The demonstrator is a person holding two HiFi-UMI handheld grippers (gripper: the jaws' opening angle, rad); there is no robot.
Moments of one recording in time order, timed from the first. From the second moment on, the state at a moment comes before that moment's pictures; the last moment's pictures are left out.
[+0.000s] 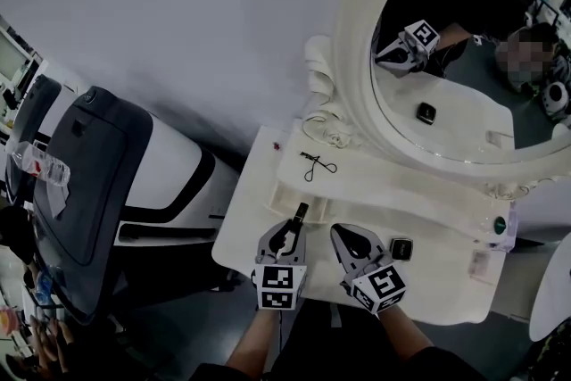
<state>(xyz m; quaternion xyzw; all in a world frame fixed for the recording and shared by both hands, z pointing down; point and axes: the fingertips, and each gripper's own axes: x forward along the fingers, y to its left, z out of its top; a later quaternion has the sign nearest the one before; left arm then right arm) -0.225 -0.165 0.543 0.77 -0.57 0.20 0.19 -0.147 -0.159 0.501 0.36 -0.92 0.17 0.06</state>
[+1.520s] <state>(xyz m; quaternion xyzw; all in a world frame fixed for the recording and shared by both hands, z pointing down) -0.214 -0.213 0.585 0.76 -0.54 0.26 0.24 -0.122 -0.199 0.530 0.38 -0.90 0.21 0.06</state>
